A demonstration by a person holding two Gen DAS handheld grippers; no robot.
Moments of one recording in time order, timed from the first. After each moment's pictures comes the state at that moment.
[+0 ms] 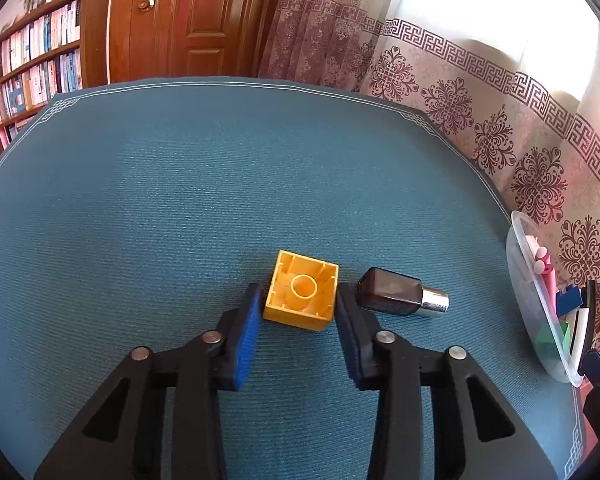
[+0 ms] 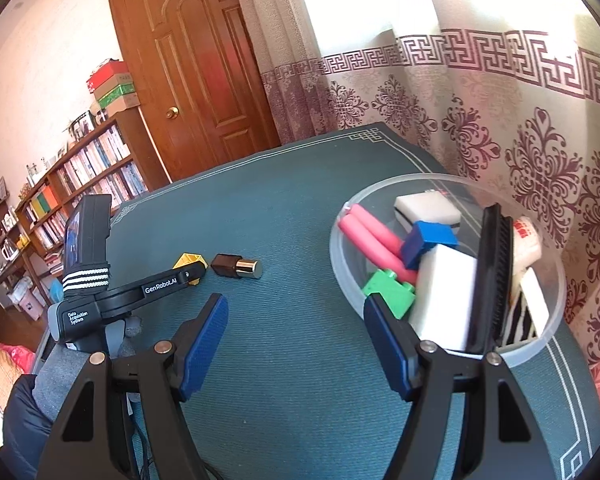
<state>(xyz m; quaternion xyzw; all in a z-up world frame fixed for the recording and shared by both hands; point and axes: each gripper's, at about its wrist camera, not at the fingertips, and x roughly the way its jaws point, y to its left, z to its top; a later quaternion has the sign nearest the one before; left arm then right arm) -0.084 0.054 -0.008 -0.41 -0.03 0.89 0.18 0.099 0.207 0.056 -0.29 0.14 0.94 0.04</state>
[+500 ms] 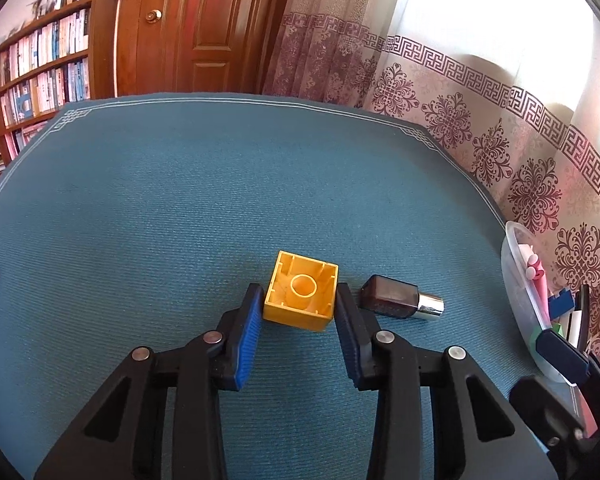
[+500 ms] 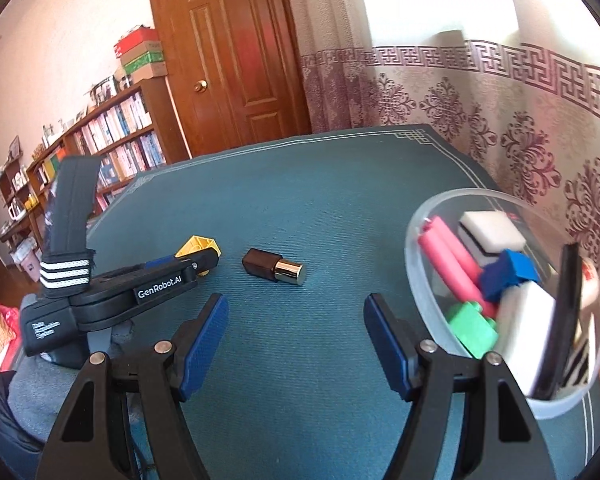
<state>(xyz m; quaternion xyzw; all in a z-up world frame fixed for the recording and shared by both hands) -0.077 0.044 0.005 -0.38 -0.03 0.91 0.17 0.048 0.172 0.044 -0.32 0.08 0.95 0.00</state>
